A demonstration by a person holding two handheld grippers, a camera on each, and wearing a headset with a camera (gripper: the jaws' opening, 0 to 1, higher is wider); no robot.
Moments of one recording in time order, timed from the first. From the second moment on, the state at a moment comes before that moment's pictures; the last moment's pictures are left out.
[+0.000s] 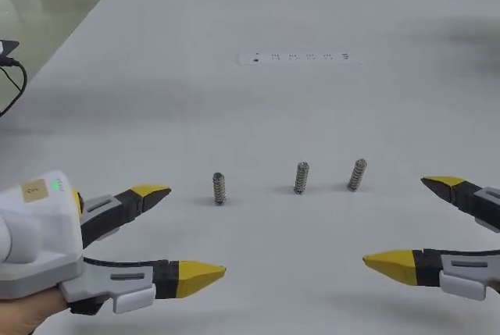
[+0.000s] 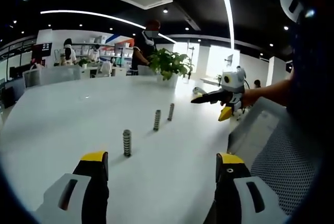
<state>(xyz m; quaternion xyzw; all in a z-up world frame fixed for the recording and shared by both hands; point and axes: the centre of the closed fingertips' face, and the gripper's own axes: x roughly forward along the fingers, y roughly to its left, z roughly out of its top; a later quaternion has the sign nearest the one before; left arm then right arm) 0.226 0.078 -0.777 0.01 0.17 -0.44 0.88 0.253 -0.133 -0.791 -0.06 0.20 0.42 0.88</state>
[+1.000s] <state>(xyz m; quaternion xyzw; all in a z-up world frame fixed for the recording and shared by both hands) 0.234 0.079 -0.791 -0.01 0.19 -0.43 0.88 0.262 -0.129 -0.793 -0.06 0.21 0.42 0.88</state>
